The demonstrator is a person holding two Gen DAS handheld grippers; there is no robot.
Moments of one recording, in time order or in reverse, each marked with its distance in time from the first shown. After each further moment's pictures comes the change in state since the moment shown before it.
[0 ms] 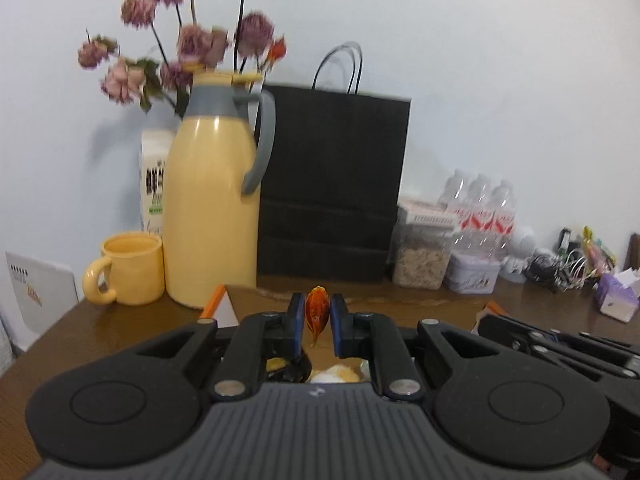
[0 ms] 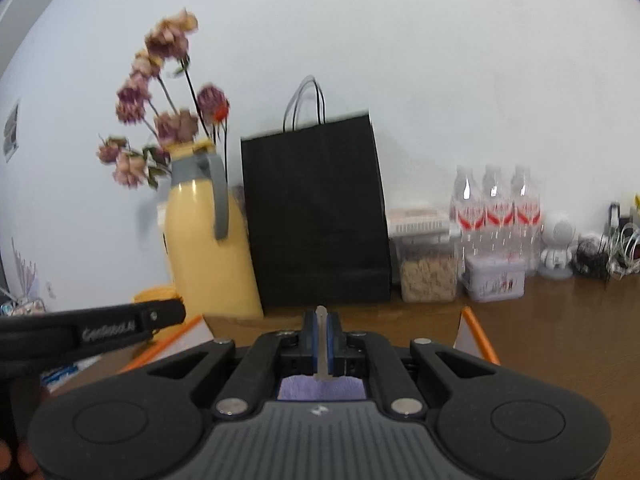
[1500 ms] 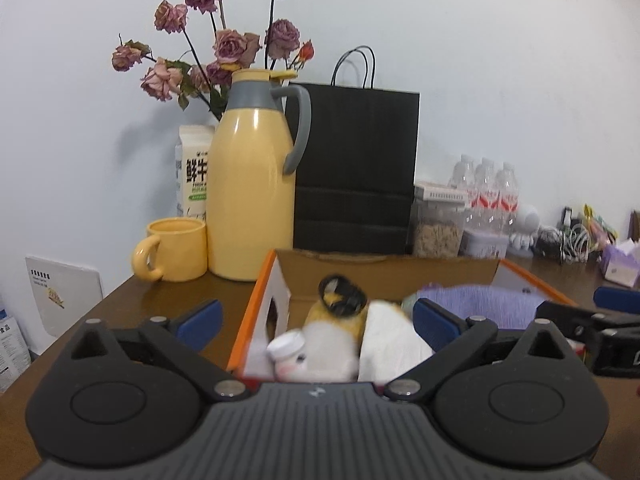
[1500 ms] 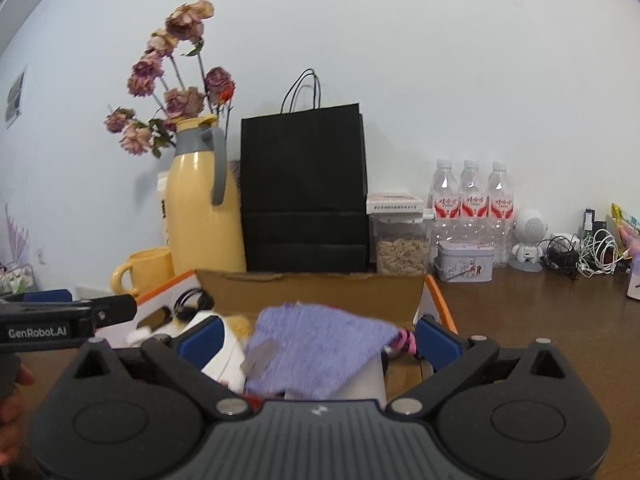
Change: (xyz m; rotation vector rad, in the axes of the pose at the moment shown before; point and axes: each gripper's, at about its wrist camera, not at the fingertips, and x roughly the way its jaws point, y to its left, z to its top) left arm -0.058 0.039 -0.047 0.046 -0.036 0.017; right arm -0.057 -0.003 -0.033 -0.080 0.011 -0.045
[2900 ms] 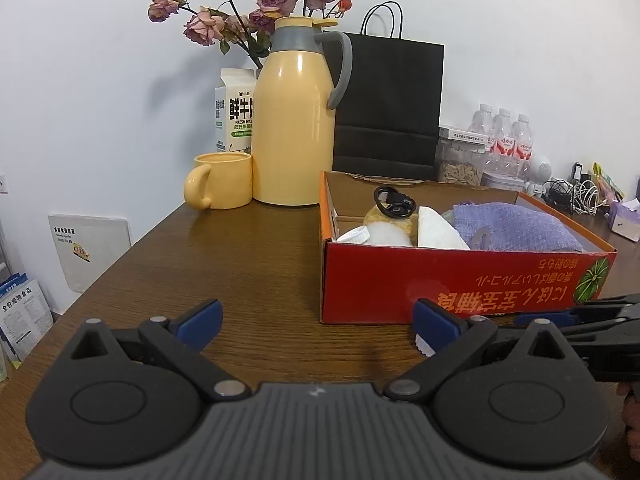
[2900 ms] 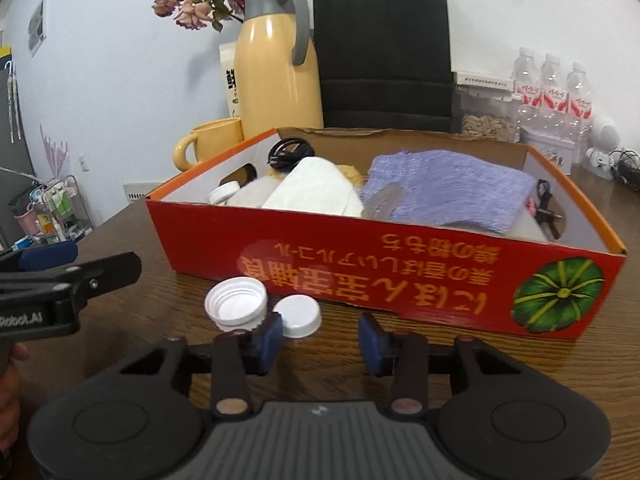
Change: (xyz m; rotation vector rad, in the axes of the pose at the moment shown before) left arm -0.042 0.048 -0.041 -0.002 0.137 0.033; right arm 0.025 0.072 -0.045 -0.029 0.368 0.149
